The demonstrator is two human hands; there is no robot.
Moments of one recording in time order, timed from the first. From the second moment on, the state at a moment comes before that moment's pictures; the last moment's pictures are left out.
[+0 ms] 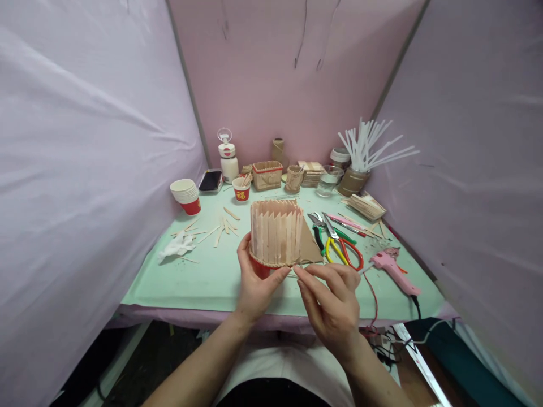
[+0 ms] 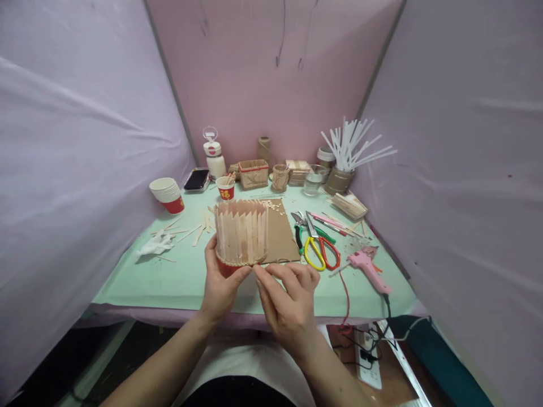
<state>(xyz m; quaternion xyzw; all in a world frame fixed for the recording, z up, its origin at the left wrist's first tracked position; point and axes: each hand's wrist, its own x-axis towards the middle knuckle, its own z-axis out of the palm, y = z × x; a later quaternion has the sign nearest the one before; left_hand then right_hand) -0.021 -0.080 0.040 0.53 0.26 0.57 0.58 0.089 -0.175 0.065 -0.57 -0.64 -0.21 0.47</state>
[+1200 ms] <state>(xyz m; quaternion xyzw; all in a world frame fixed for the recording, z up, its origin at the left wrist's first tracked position) -0.012 -0.081 0.037 0.45 0.26 0.55 0.65 0.081 -0.173 0.052 -0.58 -0.58 -0.12 0.56</state>
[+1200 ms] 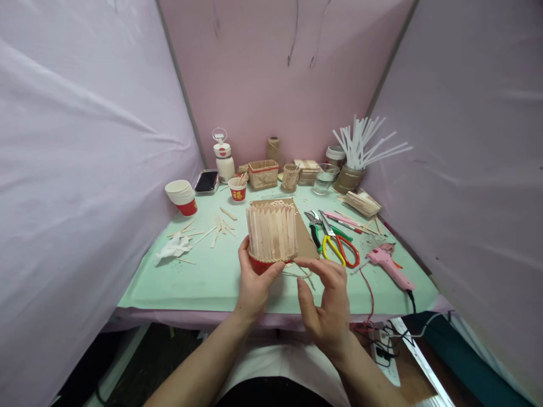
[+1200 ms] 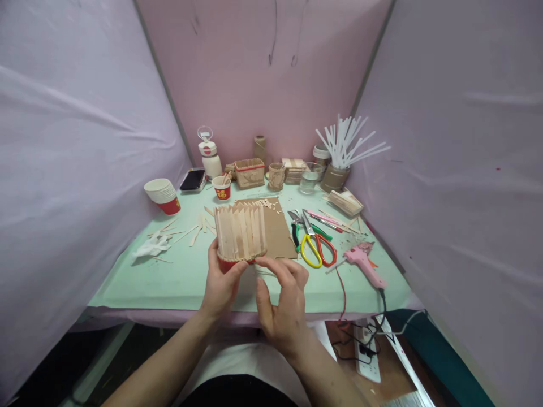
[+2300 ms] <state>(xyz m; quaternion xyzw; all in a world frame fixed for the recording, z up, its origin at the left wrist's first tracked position) -0.011 -0.077 0.035 0.37 0.23 0.52 0.74 0.093 -0.157 0.043 -0.59 -0.43 0.04 0.68</state>
